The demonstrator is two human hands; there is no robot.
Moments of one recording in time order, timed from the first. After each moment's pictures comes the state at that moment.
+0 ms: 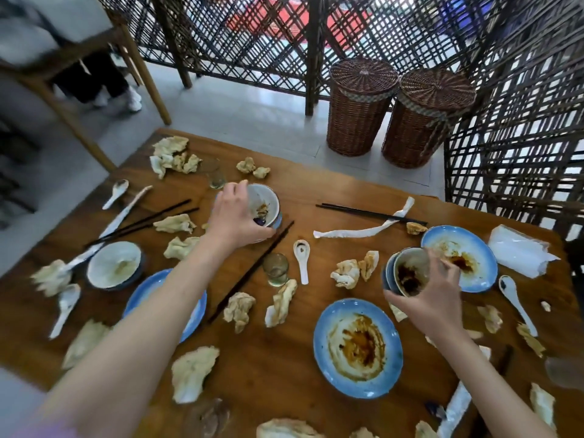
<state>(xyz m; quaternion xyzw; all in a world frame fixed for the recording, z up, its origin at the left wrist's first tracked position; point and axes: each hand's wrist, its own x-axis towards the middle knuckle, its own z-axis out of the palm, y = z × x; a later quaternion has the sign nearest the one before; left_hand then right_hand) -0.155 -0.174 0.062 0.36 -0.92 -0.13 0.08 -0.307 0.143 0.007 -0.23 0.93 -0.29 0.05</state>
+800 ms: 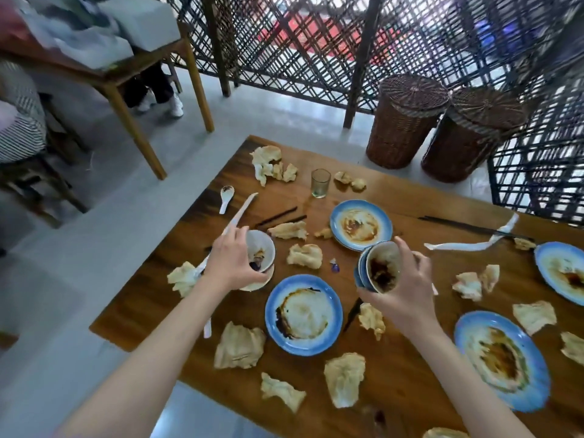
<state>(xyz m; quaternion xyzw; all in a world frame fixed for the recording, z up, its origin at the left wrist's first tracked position) 0.094 -0.332 0.028 0.38 -0.91 -0.13 0.00 -0.085 -0.078 0.039 -0.30 0.89 -0.35 0.06</state>
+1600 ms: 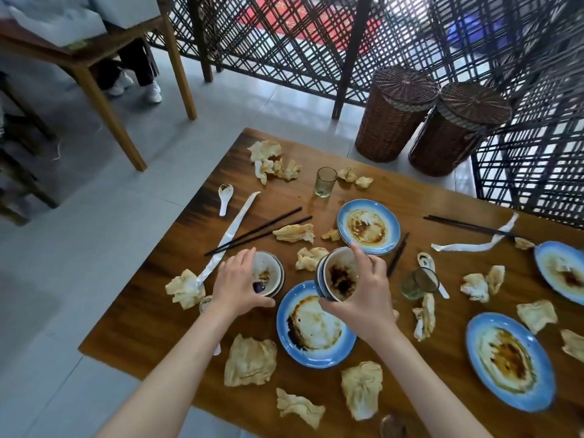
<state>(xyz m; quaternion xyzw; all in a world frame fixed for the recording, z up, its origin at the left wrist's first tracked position) 0.112 -0.354 -0.037 0.36 -0.91 -0.19 -0.03 -0.025 -0.154 0.026 -0.33 0.88 -0.31 0.12</state>
